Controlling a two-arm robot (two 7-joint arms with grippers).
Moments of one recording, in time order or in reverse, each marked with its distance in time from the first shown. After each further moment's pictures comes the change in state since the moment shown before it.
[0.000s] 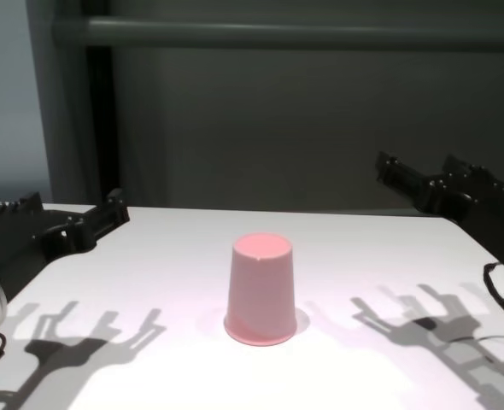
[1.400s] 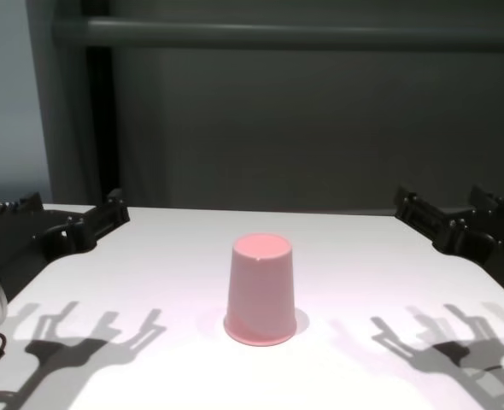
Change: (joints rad) left arm 0.000 0.000 0.000 0.000 0.000 0.000 0.000; right arm -0.143 -0.029 0.055 -0.105 -0.111 -0.011 -0.059
